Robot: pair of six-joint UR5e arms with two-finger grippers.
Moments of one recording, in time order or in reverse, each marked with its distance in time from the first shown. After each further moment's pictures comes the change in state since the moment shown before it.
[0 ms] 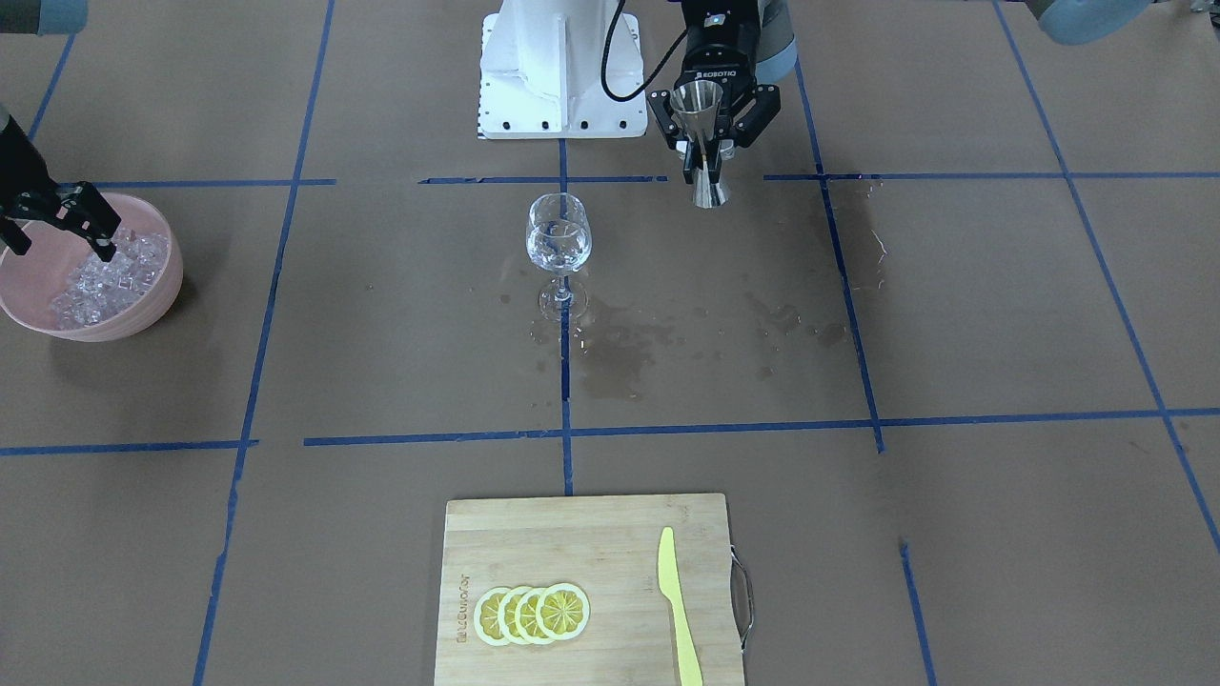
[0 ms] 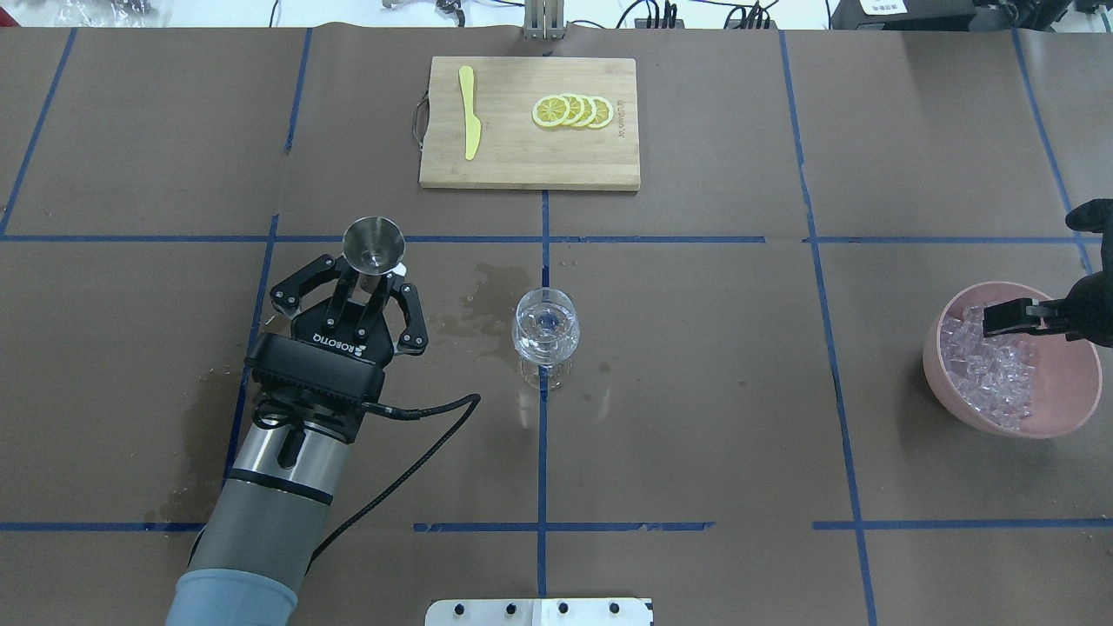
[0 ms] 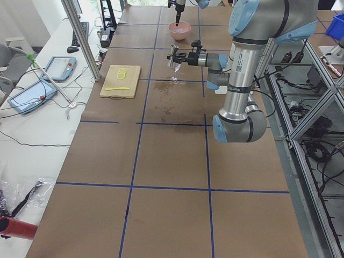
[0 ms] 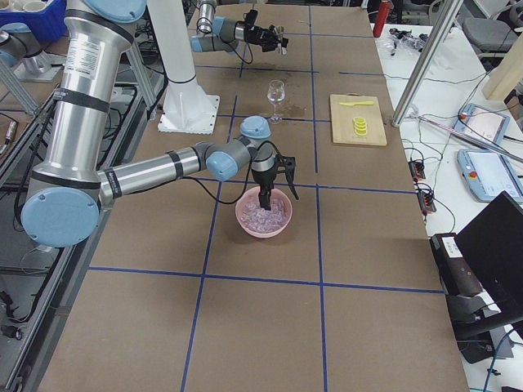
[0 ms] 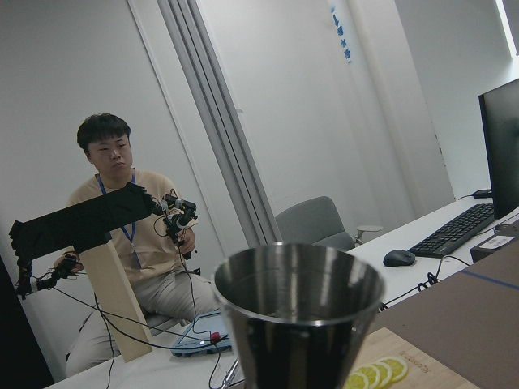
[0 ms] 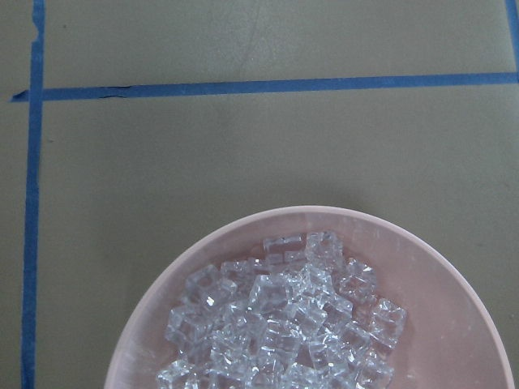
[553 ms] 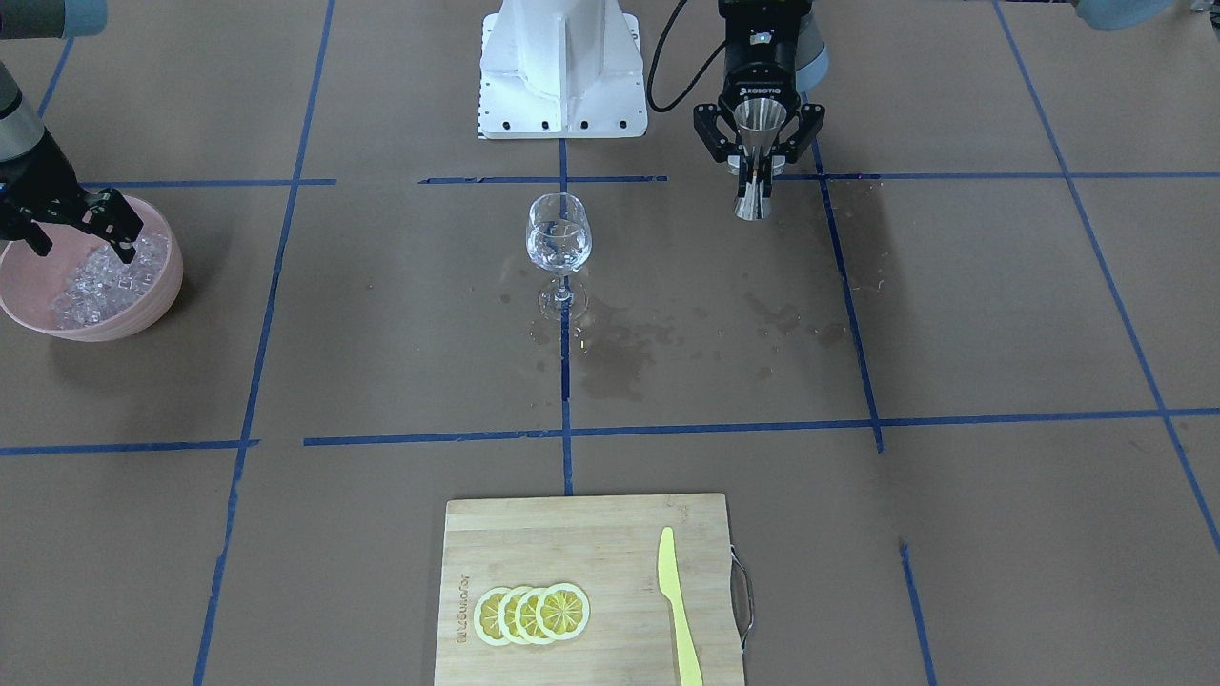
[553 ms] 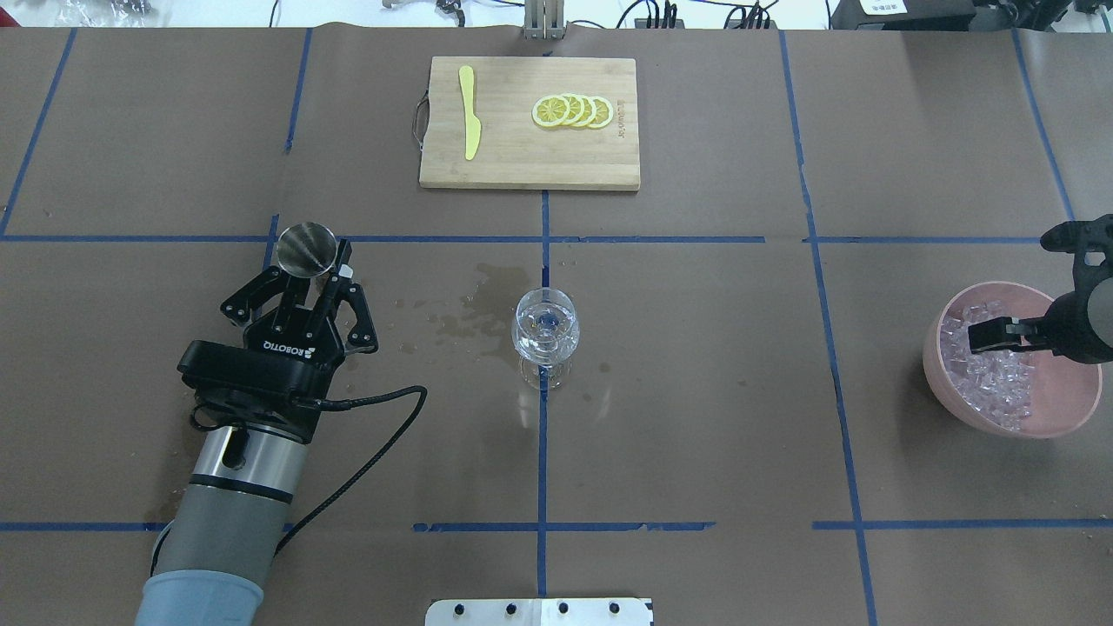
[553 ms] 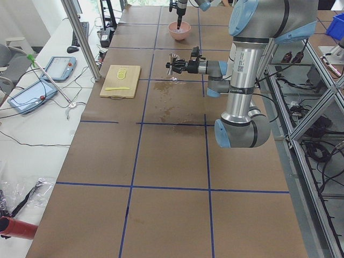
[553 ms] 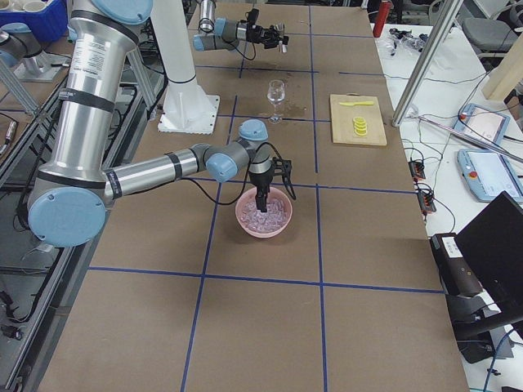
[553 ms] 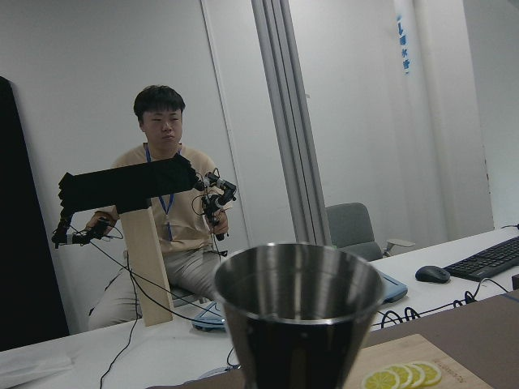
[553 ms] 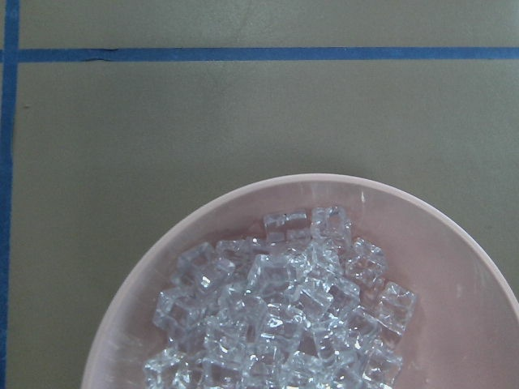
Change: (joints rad) left arm -0.001 0.100 -0.001 -0.014 0.057 -0.201; right arm -0.053 -0.001 -0.022 0.000 -0.038 0.021
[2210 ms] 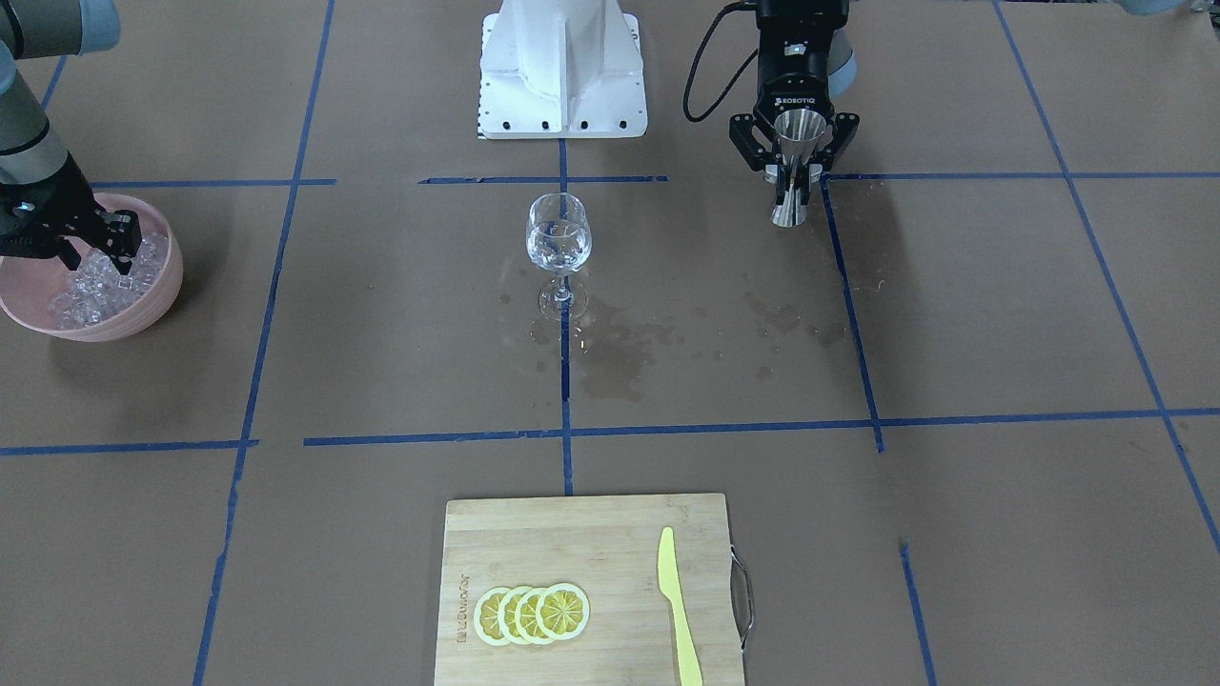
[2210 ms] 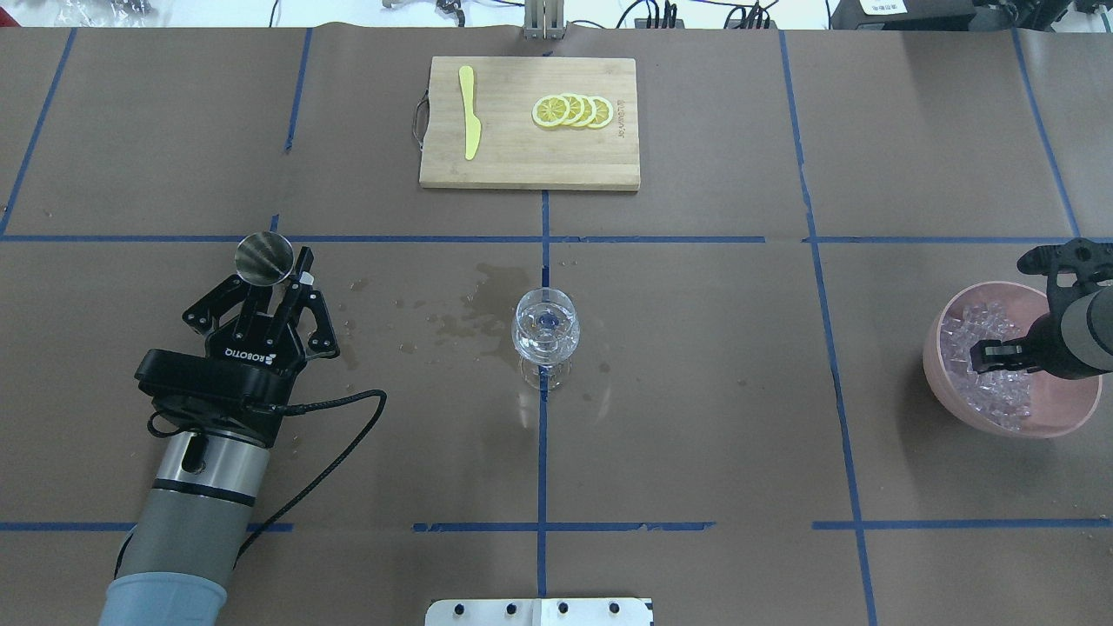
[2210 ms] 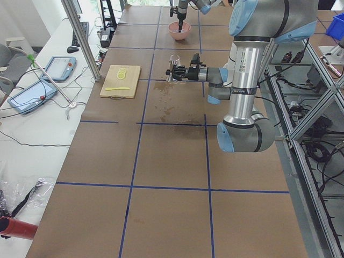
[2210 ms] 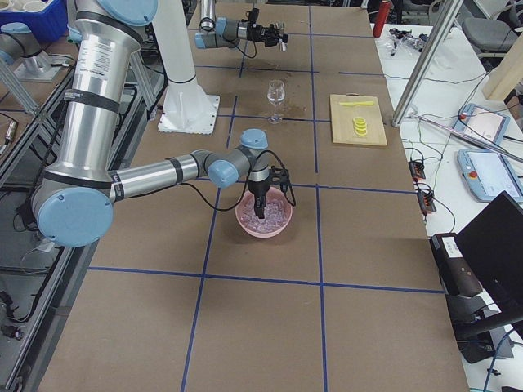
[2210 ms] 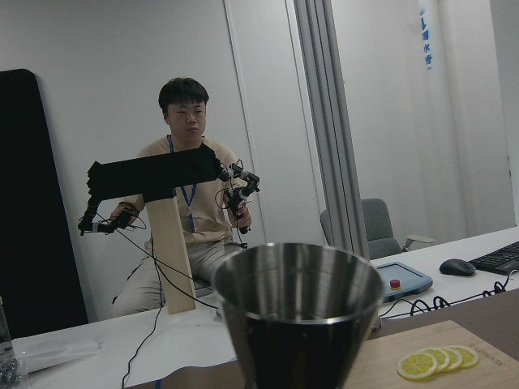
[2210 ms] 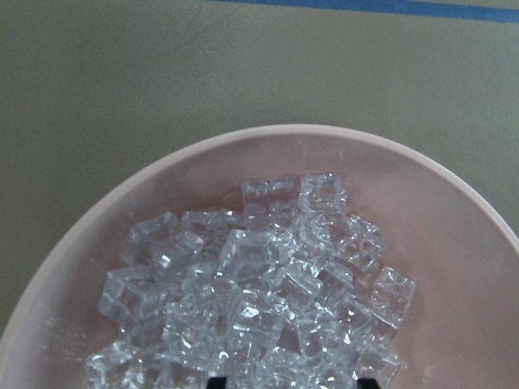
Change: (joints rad) left arm 0.001 0.065 0.000 -0.044 0.010 -0.020; right arm -0.049 0.008 -0.056 -0.008 -0.024 -0.017
